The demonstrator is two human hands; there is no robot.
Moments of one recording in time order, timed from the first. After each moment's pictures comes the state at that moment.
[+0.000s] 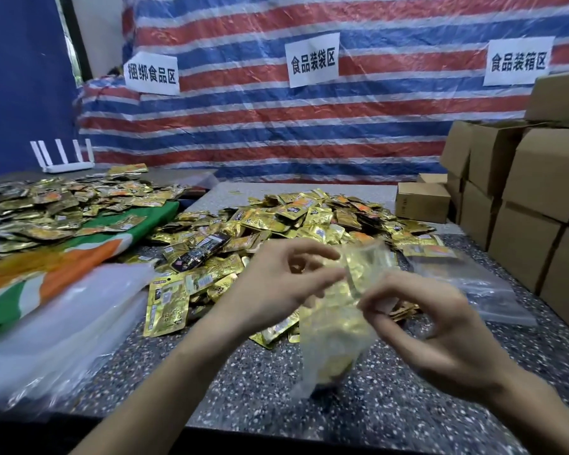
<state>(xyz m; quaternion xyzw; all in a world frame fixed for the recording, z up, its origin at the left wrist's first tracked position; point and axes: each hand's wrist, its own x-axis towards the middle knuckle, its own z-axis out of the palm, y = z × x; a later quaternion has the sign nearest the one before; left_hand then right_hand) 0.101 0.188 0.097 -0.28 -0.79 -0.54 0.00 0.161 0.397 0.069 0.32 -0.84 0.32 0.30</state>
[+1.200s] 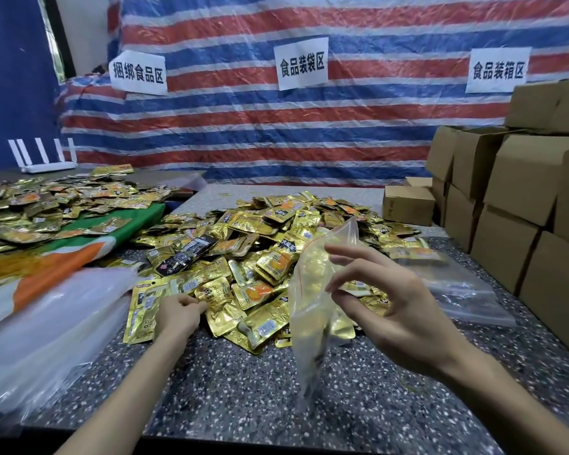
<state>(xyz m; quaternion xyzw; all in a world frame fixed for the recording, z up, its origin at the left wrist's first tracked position) -0.033 0.105 -0.048 0.21 -0.82 -0.53 0.08 0.142 0.388 0.072 0.25 -0.86 0.38 0.25</state>
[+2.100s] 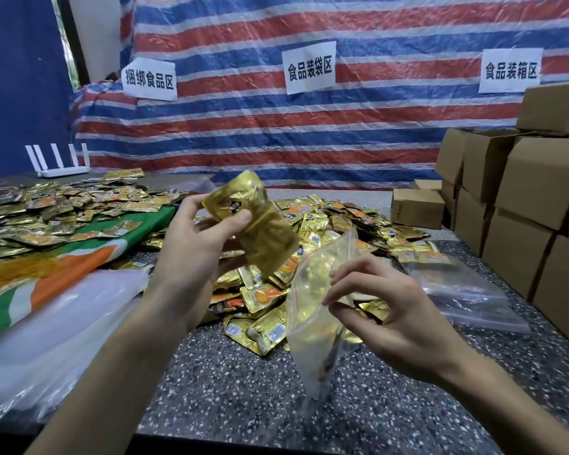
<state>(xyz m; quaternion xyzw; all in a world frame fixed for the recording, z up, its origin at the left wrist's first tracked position) 0.087 0.148 0.119 -0.15 -0.58 -0.80 0.09 0.138 0.380 0.072 0.28 -0.85 0.36 0.25</state>
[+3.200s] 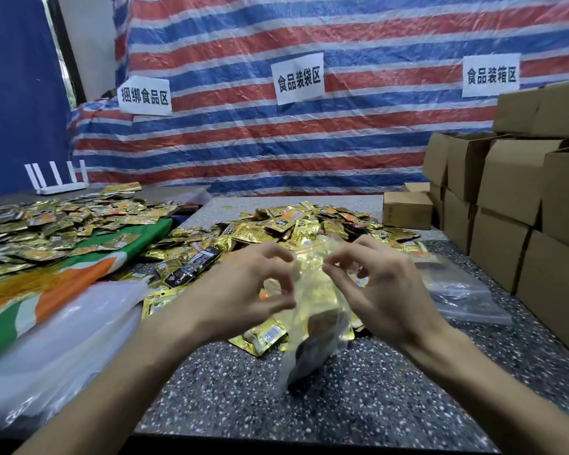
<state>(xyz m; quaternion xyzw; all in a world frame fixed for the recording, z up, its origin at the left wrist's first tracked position) 0.101 0.163 0.115 -0.38 -0.90 -0.19 0.11 0.136 0.379 0.086 0.19 -0.86 0.26 0.40</state>
